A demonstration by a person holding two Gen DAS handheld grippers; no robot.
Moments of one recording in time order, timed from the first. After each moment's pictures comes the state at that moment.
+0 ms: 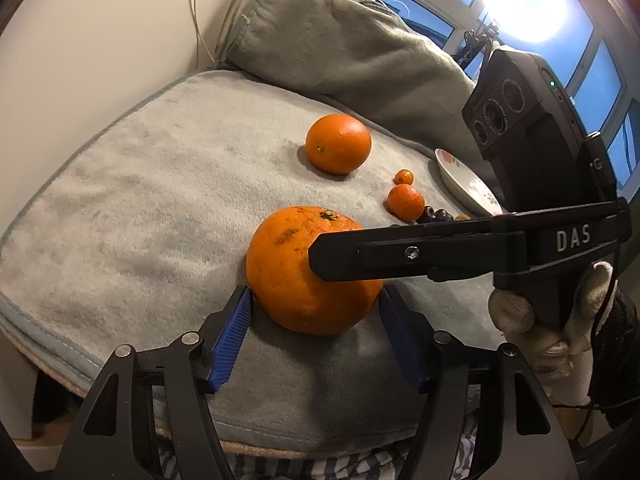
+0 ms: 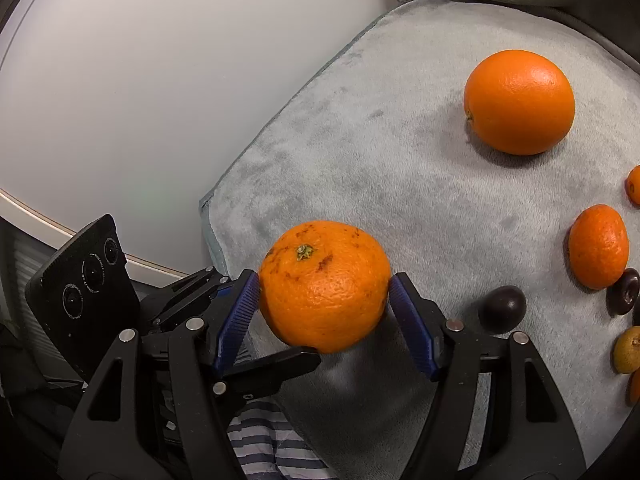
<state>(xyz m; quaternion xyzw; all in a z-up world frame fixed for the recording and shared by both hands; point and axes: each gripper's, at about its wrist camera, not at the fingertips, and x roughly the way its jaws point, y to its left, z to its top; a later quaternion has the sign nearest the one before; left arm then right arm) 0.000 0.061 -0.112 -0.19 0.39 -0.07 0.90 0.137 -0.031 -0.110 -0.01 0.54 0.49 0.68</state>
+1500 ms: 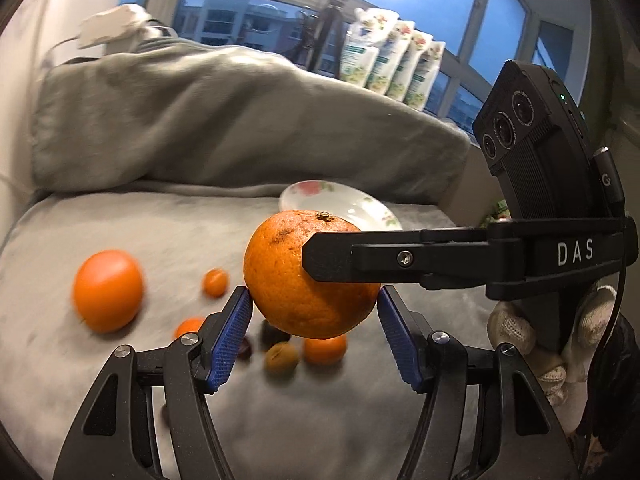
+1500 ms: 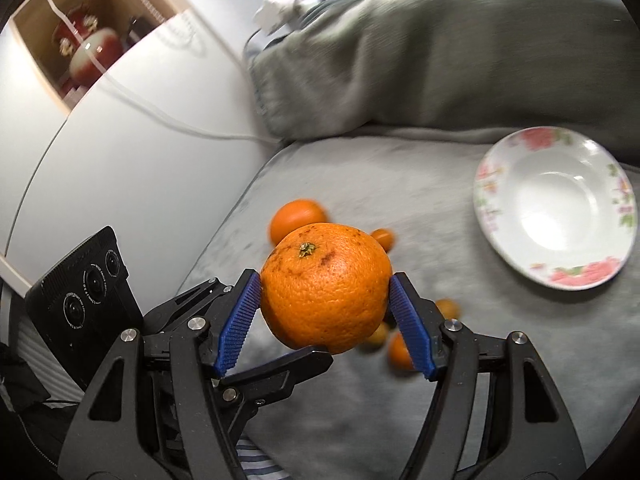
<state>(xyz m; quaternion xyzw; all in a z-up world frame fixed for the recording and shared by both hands) 0.107 -0.097 -0.039 -0.07 0.33 -0.23 0.91 0.178 -0.239 -0.031 0.11 0.43 0.37 0.82</state>
